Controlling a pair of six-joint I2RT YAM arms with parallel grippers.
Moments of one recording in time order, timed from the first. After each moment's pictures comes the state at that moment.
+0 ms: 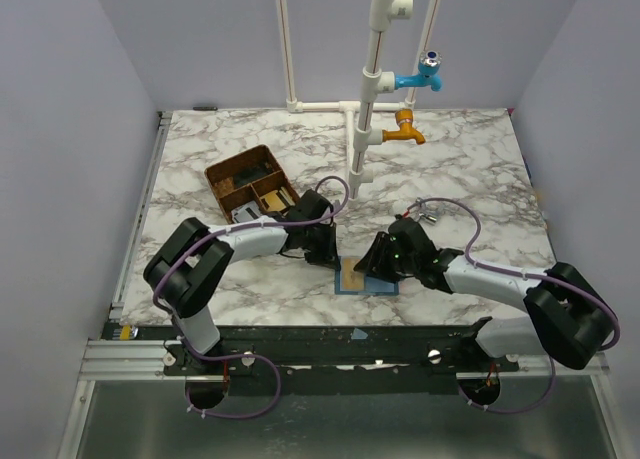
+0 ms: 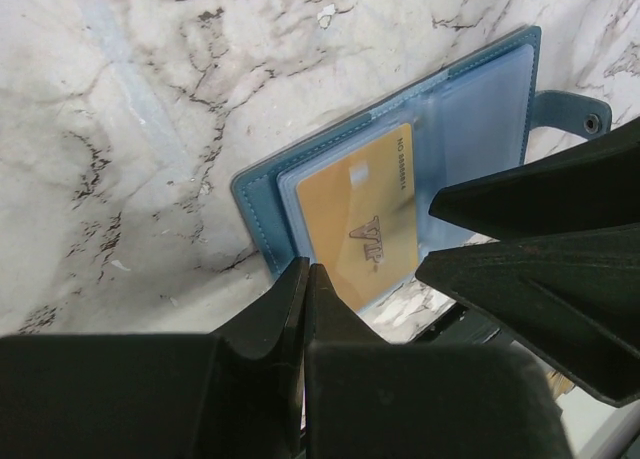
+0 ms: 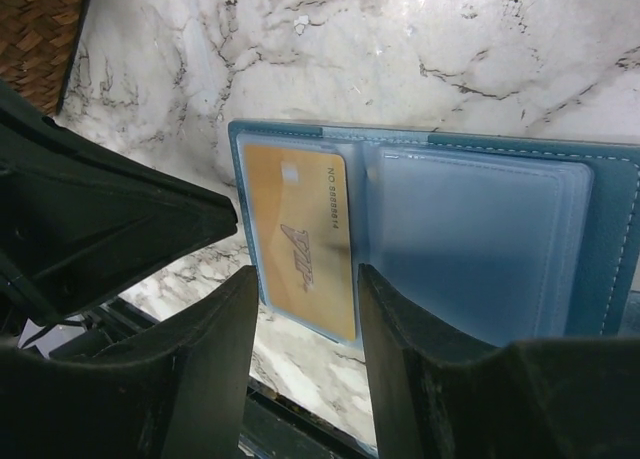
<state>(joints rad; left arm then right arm) -0.71 1.71 0.93 -0.22 0.40 -0.64 0.70 1.32 0.51 0.01 -0.10 1.00</state>
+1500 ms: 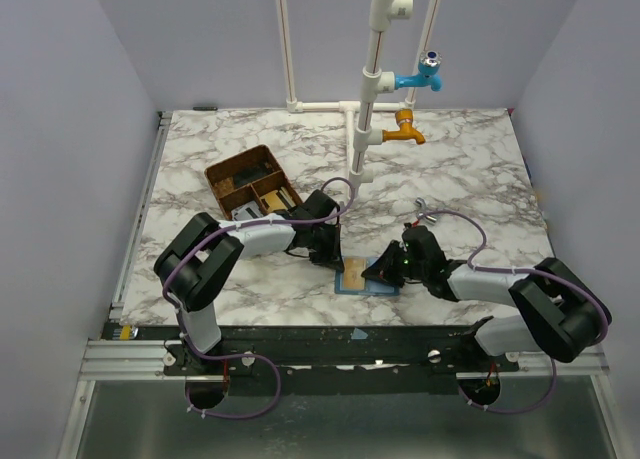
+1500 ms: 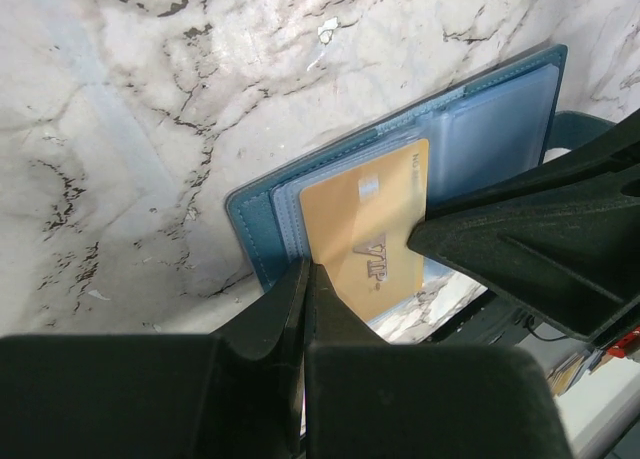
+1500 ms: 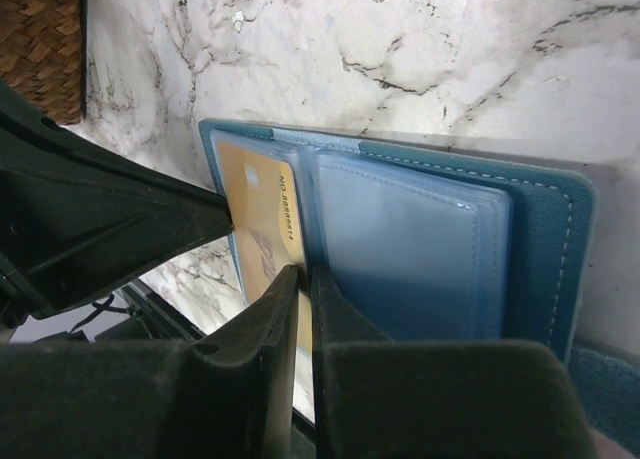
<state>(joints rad) -0.74 1.78 0.98 -0.24 0.39 -0.66 0.61 1.36 0.34 0.28 -0.25 1.08</state>
